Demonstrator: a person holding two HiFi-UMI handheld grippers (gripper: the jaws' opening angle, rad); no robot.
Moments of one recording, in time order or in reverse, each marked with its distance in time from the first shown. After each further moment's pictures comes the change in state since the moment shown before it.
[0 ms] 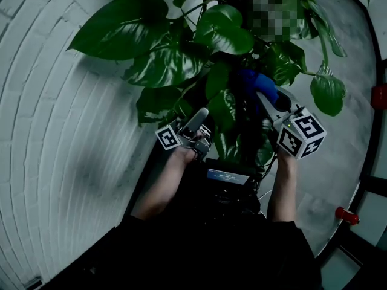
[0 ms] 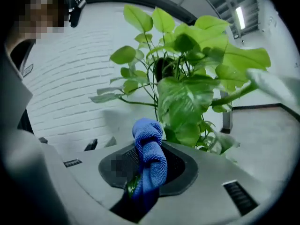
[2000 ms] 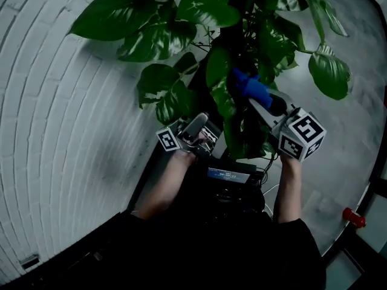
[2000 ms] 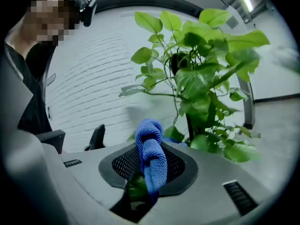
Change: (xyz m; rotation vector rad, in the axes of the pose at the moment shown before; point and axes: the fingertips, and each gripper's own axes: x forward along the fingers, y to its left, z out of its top) left arm -0.003 -0.048 -0.062 -0.014 0.019 -0.053; right arm -0.043 0.040 -0.044 -0.016 0.019 0.241
